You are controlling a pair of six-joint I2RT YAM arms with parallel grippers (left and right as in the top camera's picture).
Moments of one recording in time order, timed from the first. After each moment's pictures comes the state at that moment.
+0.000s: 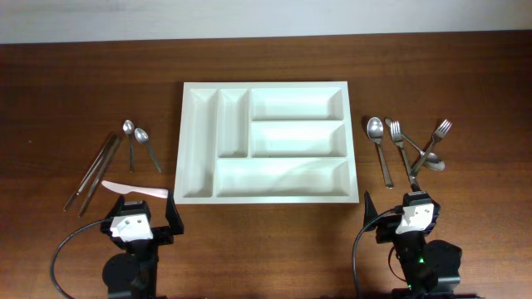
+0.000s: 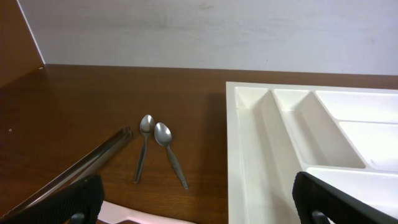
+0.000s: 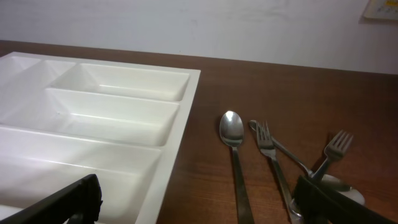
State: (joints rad) left arm 0.09 0.01 0.08 -0.22 0.00 -0.02; right arm 0.00 0.02 0.10 -0.30 -0.10 -0.06
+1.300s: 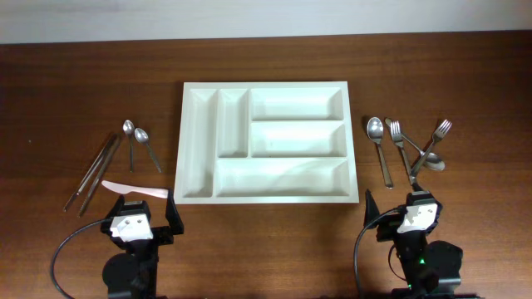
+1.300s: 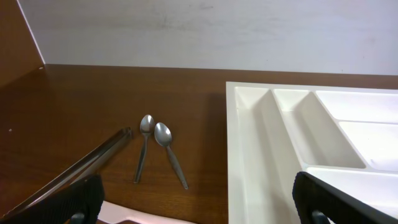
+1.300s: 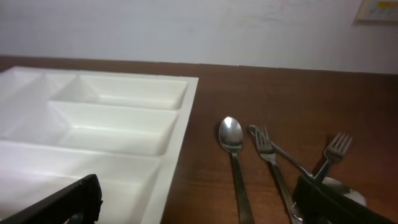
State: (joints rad) left arm 0.09 0.01 0.08 -0.22 0.00 -0.02; right arm 0.00 0.02 0.10 -0.27 -0.09 -0.02
